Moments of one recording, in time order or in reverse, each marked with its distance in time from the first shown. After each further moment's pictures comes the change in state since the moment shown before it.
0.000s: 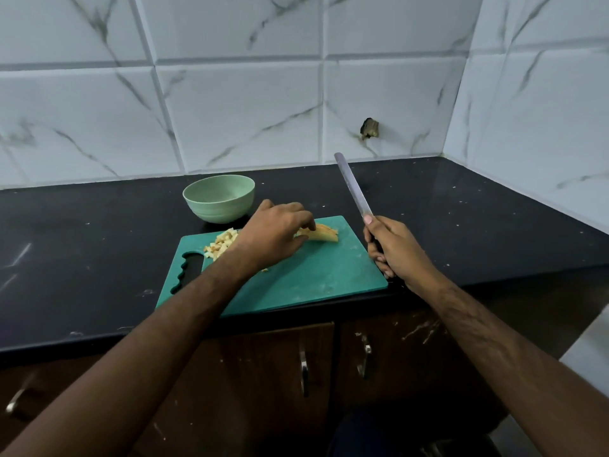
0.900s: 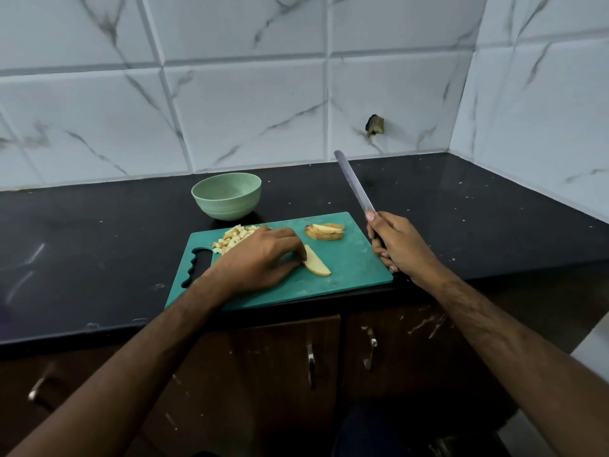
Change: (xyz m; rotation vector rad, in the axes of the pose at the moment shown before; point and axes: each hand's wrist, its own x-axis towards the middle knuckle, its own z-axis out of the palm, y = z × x) left_hand -0.051 0.003 -0.014 -0.204 -0.107 0.133; right_hand -0.002 -0.003 -0.001 -0.066 -0.006 0.008
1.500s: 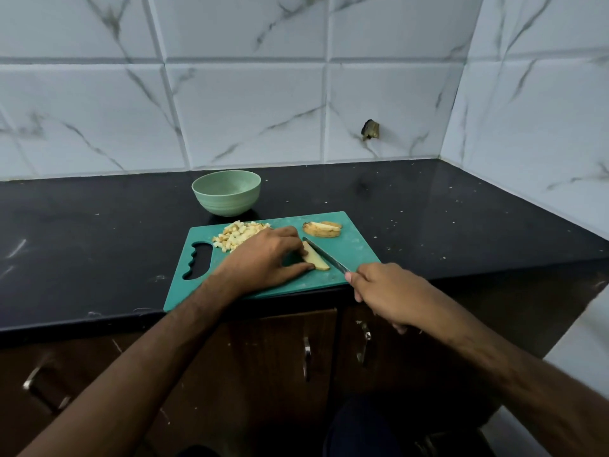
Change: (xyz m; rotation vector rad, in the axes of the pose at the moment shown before) left_hand -0.003 0.018 0.002 -0.033 0.015 -0.135; right_hand -0.079 -0.053 0.021 -0.783 -0.346 0.215
